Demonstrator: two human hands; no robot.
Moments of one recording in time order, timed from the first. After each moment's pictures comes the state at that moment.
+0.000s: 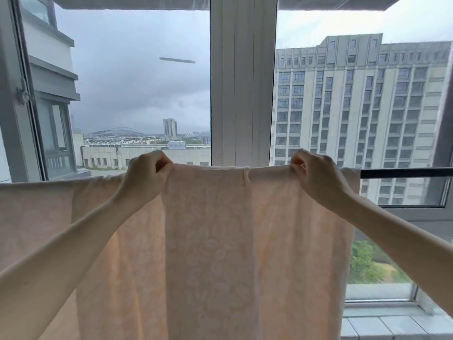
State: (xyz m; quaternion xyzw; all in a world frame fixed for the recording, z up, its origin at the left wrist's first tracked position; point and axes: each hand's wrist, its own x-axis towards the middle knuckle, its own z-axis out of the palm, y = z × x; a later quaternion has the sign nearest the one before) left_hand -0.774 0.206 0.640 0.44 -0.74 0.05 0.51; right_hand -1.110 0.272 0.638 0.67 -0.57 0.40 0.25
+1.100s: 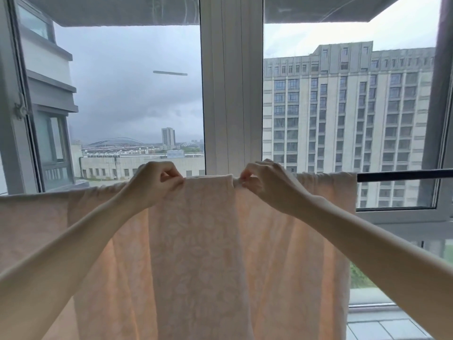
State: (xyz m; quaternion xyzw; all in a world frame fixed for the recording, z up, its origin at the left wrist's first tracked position) left_hand -0.791 0.214 0.642 0.41 -0.80 0.00 0.44; right_hand -1.068 0.276 0.635 0.78 -0.48 0.34 0.22
